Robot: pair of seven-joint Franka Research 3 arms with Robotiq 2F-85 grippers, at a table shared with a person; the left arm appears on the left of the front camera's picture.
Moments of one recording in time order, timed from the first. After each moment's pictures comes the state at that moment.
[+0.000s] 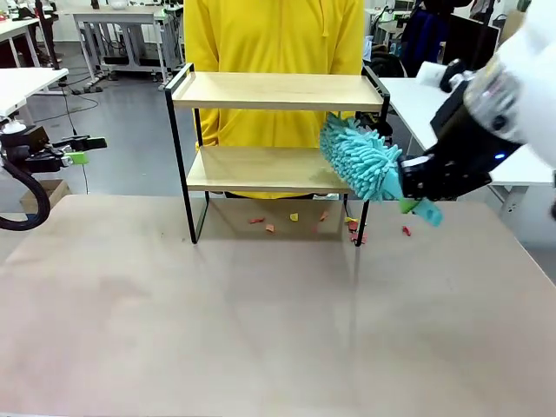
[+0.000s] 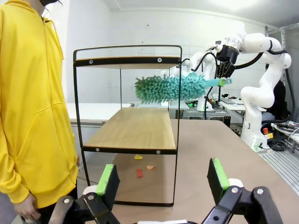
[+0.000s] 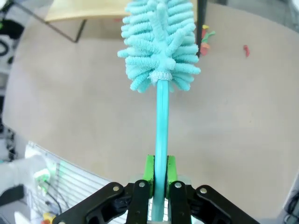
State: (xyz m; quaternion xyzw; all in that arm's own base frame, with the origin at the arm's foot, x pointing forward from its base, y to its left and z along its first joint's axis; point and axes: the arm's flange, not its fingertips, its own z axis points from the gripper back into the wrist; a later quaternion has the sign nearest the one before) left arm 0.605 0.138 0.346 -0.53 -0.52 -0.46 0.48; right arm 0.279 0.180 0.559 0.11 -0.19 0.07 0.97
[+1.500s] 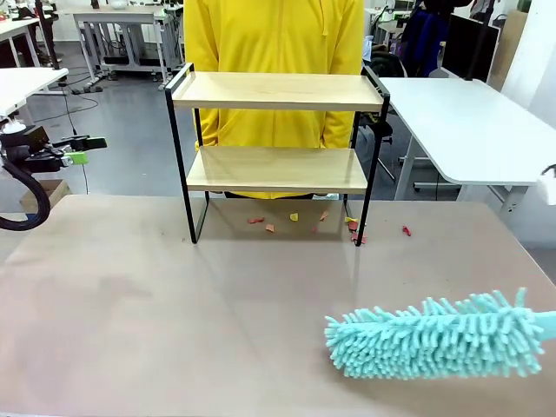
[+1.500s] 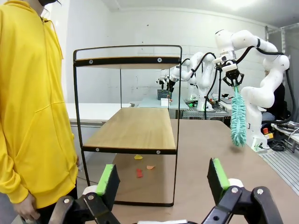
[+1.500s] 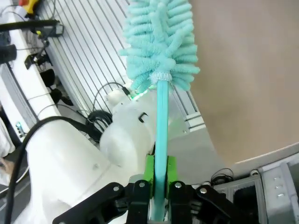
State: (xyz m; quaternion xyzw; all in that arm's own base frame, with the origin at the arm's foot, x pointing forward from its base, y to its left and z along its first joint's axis) left arm 0.605 0.138 0.346 -0.53 -0.52 -0.46 0.48; right arm 0.220 0.017 0.520 0.10 0.11 0.48 0.86
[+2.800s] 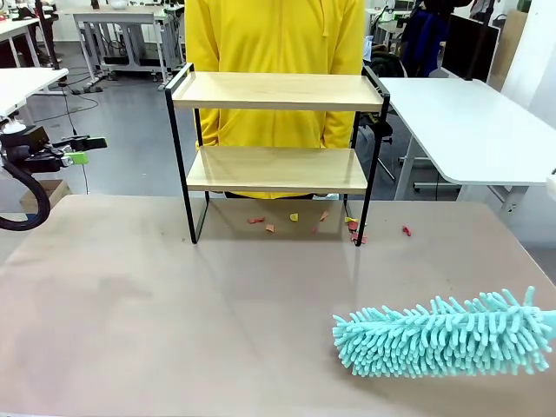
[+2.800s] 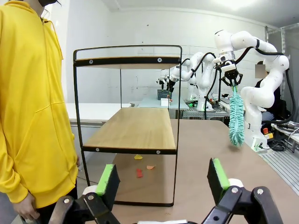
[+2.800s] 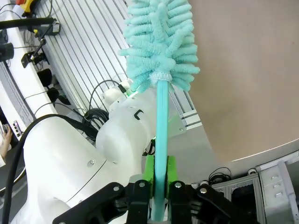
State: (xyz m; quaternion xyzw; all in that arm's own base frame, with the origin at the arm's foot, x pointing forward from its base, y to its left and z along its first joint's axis) left arm 0.605 0.138 0.346 -0.53 -0.52 -0.46 0.48; right arm 0.221 0.014 0.520 0.09 0.11 0.48 0.86
